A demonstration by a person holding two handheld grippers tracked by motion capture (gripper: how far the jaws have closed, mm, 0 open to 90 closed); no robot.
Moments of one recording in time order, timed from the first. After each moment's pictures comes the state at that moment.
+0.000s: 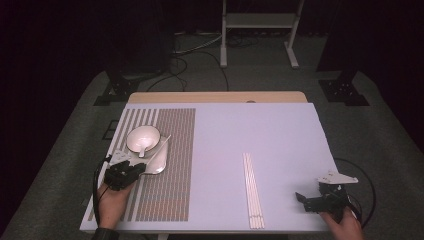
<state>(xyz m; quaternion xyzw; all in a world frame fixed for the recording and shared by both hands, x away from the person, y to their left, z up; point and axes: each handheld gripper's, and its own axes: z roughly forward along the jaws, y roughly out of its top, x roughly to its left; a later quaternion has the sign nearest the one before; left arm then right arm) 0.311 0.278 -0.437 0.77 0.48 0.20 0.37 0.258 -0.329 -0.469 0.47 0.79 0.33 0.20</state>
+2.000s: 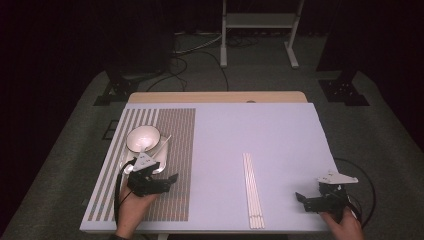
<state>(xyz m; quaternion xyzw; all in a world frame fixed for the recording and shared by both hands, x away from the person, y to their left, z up) 0.288 0.201 -0.418 0.79 0.42 0.18 0.42 0.258 -0.329 -0.469 0.47 0.79 0.33 0.20</state>
